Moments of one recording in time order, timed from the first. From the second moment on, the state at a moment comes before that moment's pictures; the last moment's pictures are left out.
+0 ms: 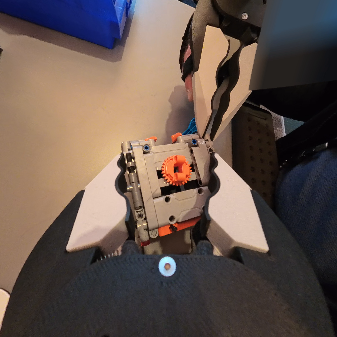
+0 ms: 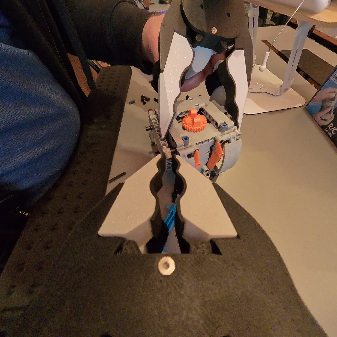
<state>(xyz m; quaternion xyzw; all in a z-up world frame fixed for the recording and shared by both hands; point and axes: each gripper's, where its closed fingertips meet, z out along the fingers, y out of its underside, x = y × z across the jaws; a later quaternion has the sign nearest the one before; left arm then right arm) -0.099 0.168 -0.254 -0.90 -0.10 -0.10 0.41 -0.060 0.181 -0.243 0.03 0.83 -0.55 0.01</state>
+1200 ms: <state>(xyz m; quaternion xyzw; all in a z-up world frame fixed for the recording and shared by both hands) -0.096 0.162 -0.252 -0.91 -0.12 -0.09 0.39 -0.077 0.189 -0.252 0.09 0.85 -0.53 -0.03</state>
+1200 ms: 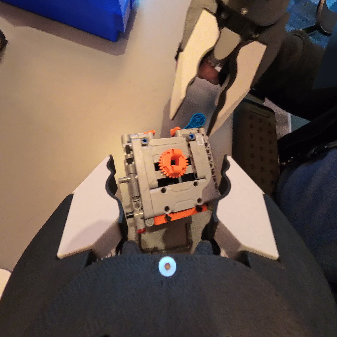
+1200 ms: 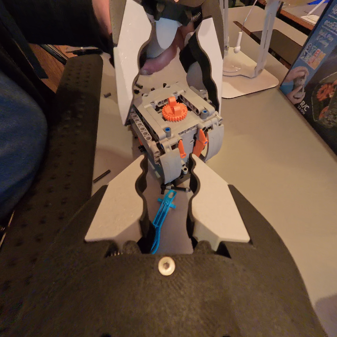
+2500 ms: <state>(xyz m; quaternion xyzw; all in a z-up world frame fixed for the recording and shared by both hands) -0.087 0.133 -0.261 -0.95 -0.06 -0.01 0.30 -0.055 0.173 -0.264 0.12 0.83 -0.54 0.02</state>
